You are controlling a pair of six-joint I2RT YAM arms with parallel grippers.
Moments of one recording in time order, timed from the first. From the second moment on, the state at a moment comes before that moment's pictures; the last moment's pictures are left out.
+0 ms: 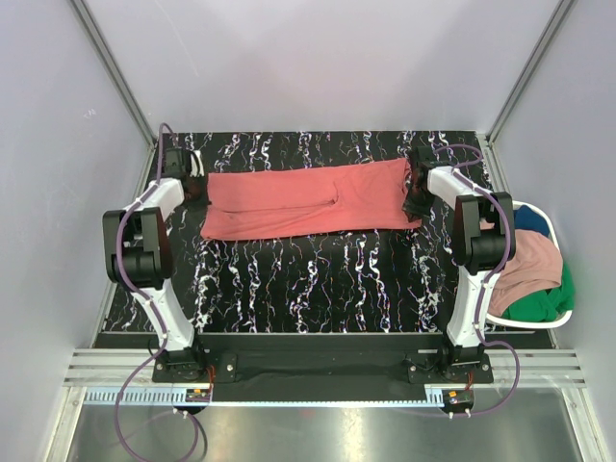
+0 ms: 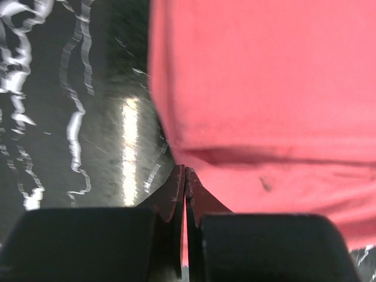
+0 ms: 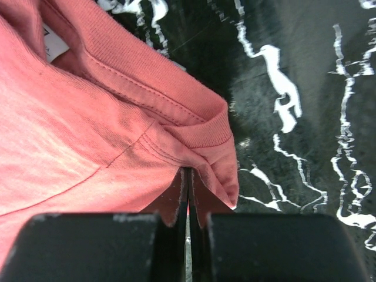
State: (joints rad) left arm 0.08 1.89 1.32 -0.43 0.07 -0.07; right arm 0.10 2.08 1.52 -0.69 0.16 0.51
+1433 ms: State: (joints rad) left arm 0.12 1.95 1.30 -0.39 0.28 -0.06; right arm 0.09 2.08 1.52 -0.69 0.20 0.51
